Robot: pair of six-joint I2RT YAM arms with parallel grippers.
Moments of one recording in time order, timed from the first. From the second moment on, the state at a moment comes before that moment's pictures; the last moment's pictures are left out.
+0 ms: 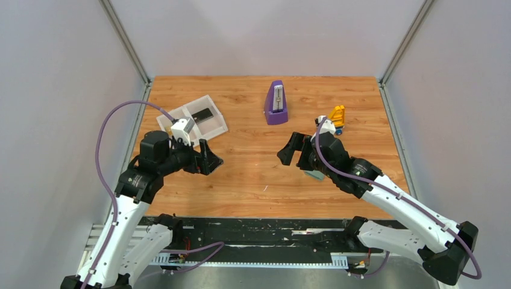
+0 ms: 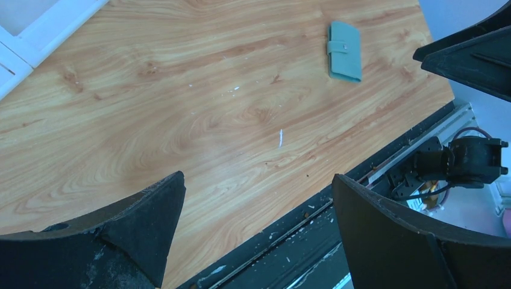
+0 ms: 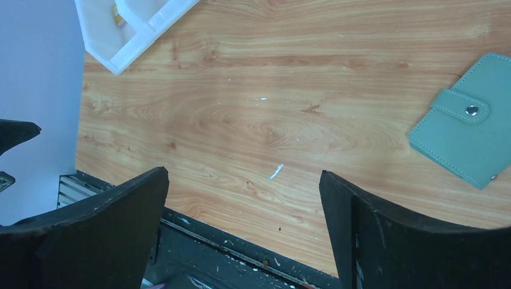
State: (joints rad) left arm -0.30 0.71 0.90 -0.70 0.41 -0.31; right arm 0.81 0.96 0.91 -0.52 0.21 0.80
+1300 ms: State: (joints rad) left arm -0.30 0.66 0.86 -0.69 0.41 -0.31; right arm 0.33 1.33 0.85 -0.56 0.17 0.71
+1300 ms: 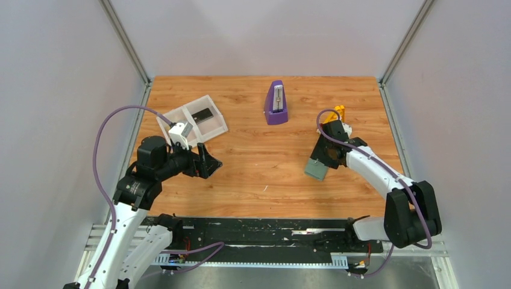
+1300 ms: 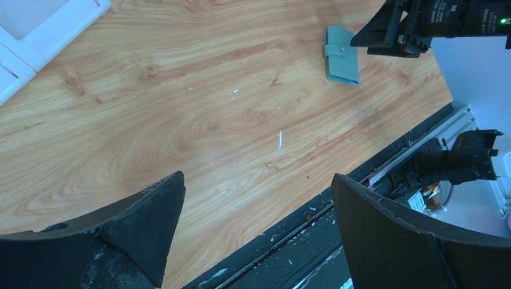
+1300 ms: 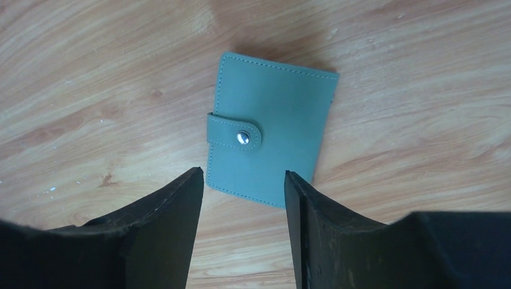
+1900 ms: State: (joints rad) left arm -0.30 0.65 0.86 -0.68 0.41 -0.31; right arm 0.32 1.50 0.85 -0.49 0.11 0.68
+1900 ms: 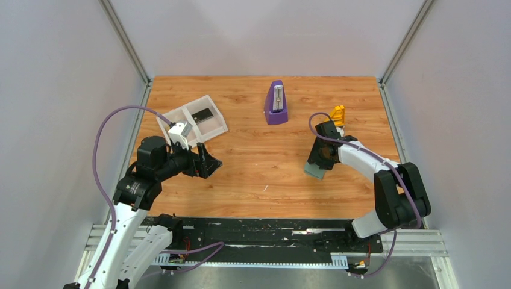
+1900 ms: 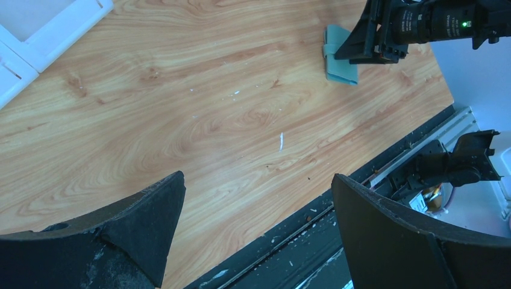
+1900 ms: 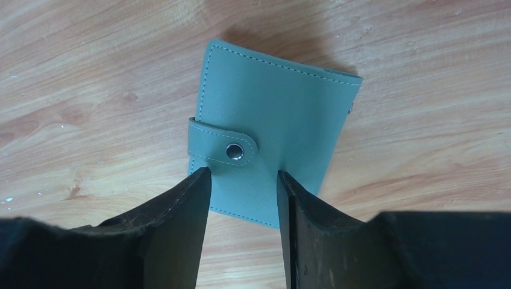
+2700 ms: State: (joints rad) left arm -0.30 0.67 0.86 -0.68 0.41 -0.31; right arm 0.32 1.60 0.95 -0.51 0.15 0.64
